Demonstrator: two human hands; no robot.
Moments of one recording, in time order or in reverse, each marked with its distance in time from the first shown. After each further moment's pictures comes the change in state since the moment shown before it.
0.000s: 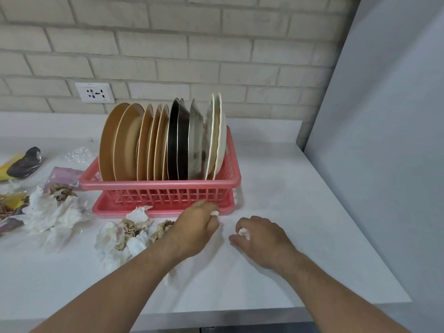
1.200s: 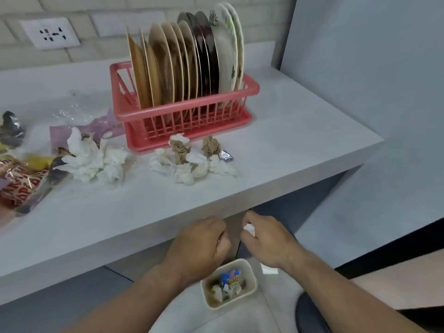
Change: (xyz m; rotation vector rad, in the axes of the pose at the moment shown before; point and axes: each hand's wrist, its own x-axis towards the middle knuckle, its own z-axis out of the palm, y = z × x) left_hand -0.220 -0.137 -0.018 0.054 -0.206 0.430; right_hand -0.156 -0.170 0.170 0.271 0.038 0.299
